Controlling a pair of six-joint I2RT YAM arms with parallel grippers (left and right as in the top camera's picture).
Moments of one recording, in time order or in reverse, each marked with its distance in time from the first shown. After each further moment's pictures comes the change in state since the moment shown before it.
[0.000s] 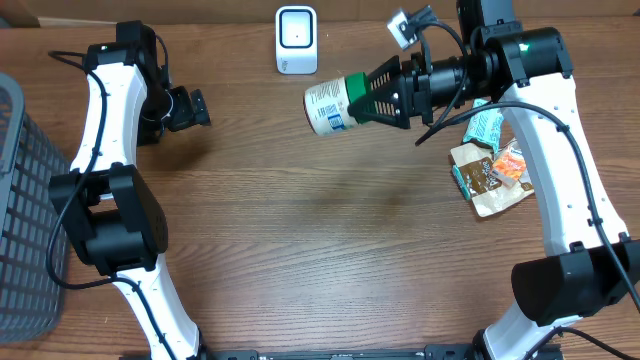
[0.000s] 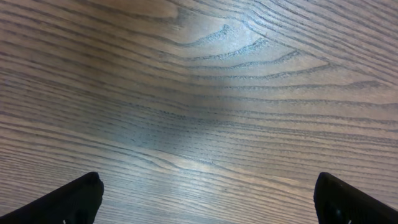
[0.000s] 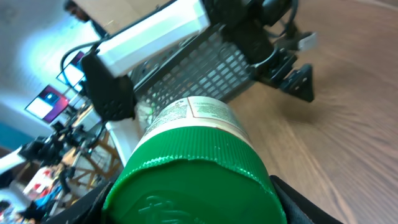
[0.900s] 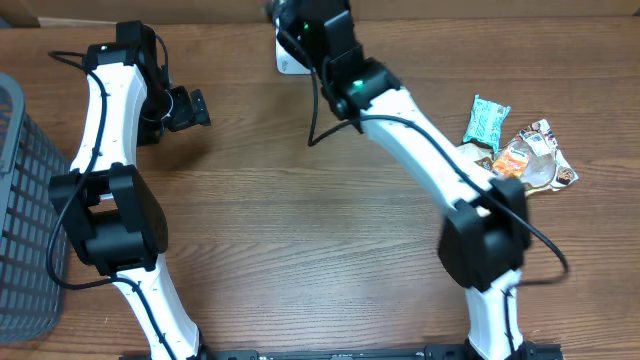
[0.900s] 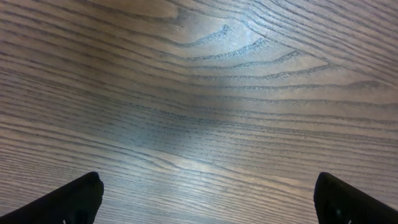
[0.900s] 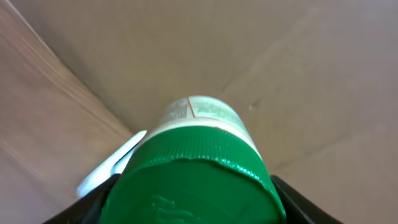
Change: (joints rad) left arm 0.000 0.000 0.000 0.000 0.000 0.000; right arm 0.383 0.330 -0.015 1.143 1.592 -0.120
